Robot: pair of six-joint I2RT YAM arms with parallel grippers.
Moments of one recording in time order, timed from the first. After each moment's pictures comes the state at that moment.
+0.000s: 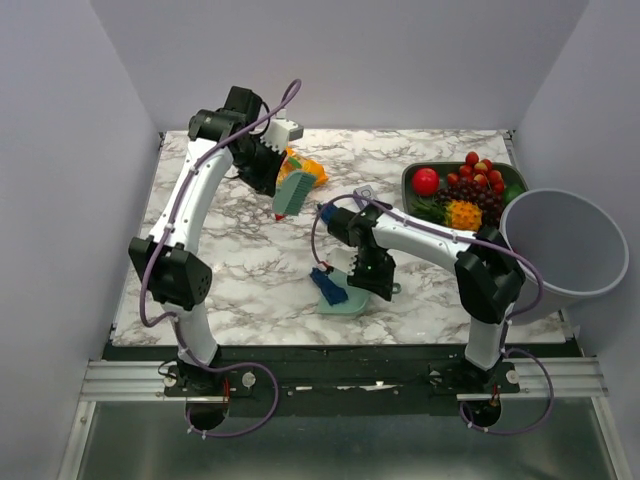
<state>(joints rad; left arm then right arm) -0.27 1.80 2.02 -1.36 0.36 0.36 0.83 1.89 1.44 -1.28 -0.04 -0.55</state>
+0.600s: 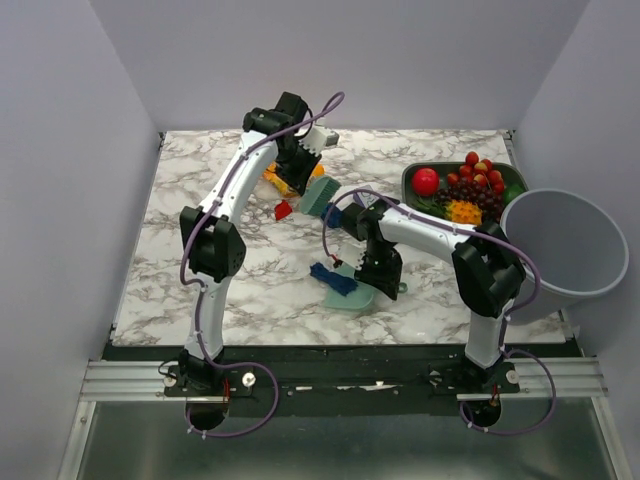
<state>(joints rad) -0.38 2.17 2.33 -1.34 0.30 0.34 0.75 1.90 1.39 -1.26 -0.08 -0.54</state>
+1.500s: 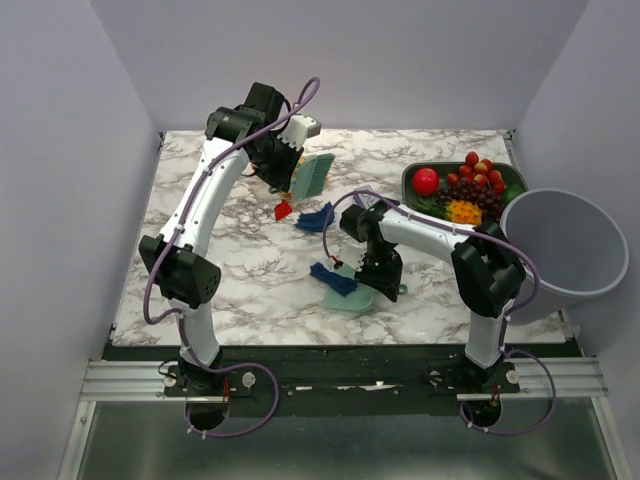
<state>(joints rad) -0.38 1.87 2.14 -1.35 0.27 0.28 0.75 1.90 1.37 -1.25 -0.10 -0.54</state>
